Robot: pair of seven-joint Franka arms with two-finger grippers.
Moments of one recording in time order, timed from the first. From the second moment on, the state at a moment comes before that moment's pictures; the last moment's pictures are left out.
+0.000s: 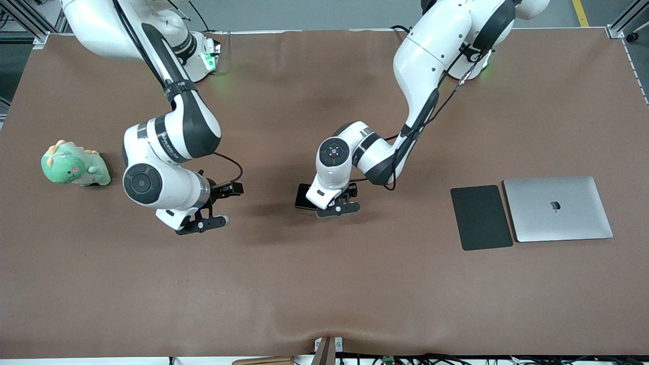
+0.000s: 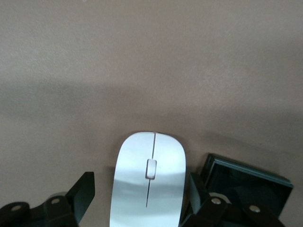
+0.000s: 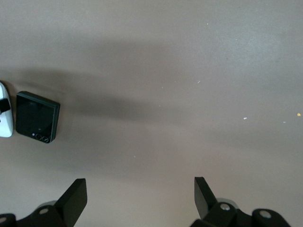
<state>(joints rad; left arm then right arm) -0.70 0.91 -0.08 -1.33 0.10 2.28 -0.96 0.30 0.52 0.04 -1.54 0.13 1.85 0.10</state>
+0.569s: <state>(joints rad) -0.71 0.92 -0.08 -1.33 0.12 2.28 -0.96 0.30 0.60 0.03 -1.54 0.16 1.95 0.14</state>
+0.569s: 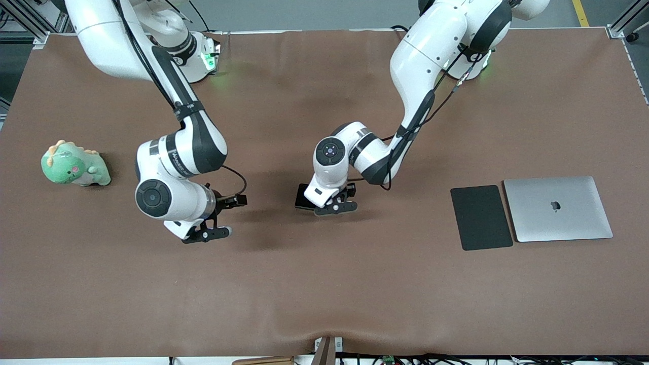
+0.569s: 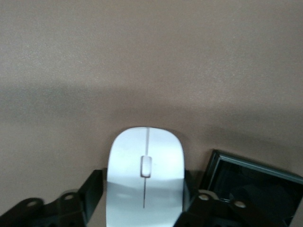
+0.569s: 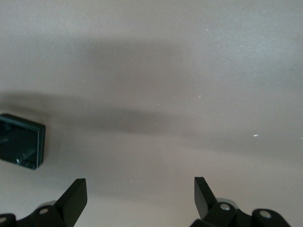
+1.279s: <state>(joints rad) -0.70 0.90 -0.07 -1.31 0.17 2.26 -0.93 0.36 0.65 0.03 -1.54 0.17 2.03 0.40</state>
